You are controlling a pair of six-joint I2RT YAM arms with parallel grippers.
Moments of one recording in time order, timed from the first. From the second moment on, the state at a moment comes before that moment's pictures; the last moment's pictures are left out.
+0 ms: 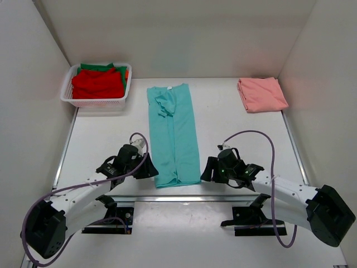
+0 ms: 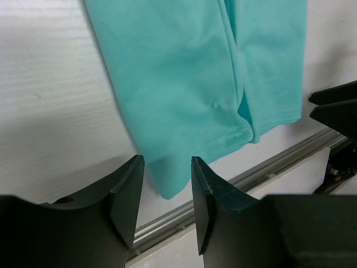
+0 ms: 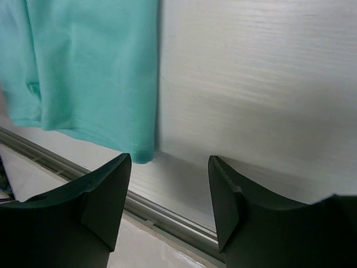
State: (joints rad) left arm -0.56 0.94 0.38 -0.26 0.20 -0.65; right arm 0.74 1.01 0.38 -0.22 -0.07 0.79
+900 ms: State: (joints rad) left arm -0.75 0.92 0.30 -0.31 0.16 -0.78; right arm 0.99 1.17 0.38 -0.11 -0.17 0.92
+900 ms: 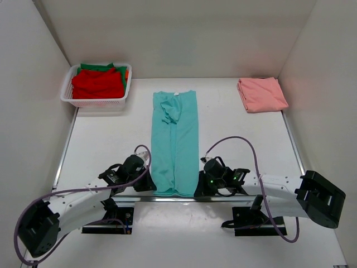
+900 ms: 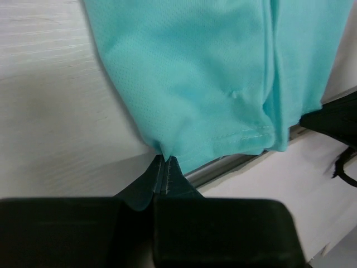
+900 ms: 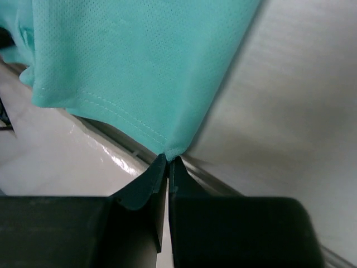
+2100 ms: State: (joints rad) left arm -0.17 1.85 1.25 -0.25 0.32 -0.52; right arm 0.30 1.99 1.51 -0.44 -0.41 0.40
